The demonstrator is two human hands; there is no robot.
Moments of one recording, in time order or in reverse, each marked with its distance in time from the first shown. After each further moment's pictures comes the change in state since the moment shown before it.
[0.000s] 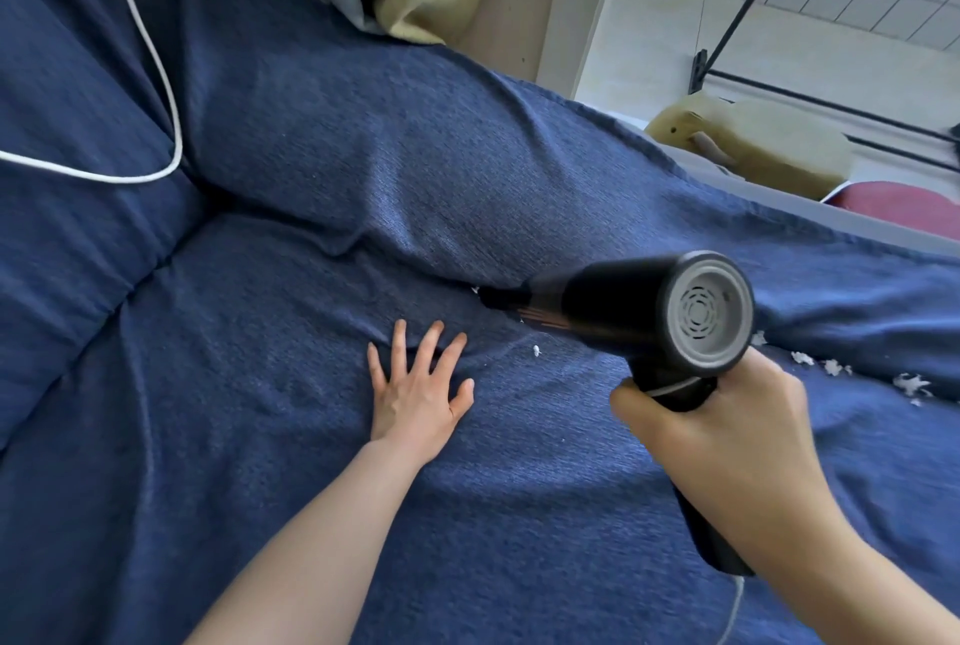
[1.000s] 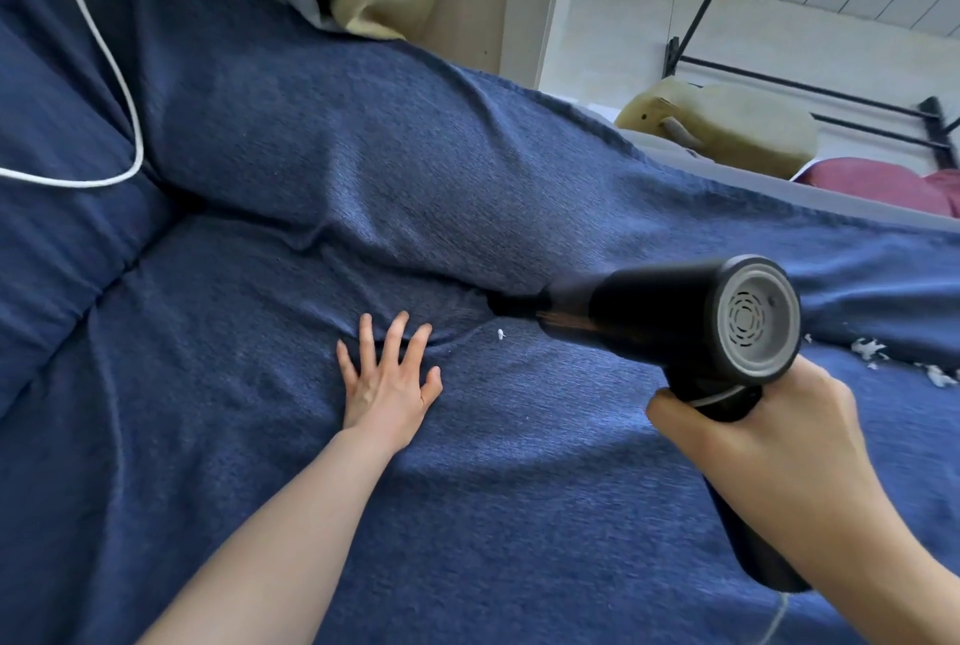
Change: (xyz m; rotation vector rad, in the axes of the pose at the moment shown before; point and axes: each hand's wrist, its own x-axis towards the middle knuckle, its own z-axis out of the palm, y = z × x) left_hand -0.005 0.010 -0.001 0.021 -0.004 -0.059; right_hand -0.015 0.027 -0.050 -0.040 -0.012 0.081
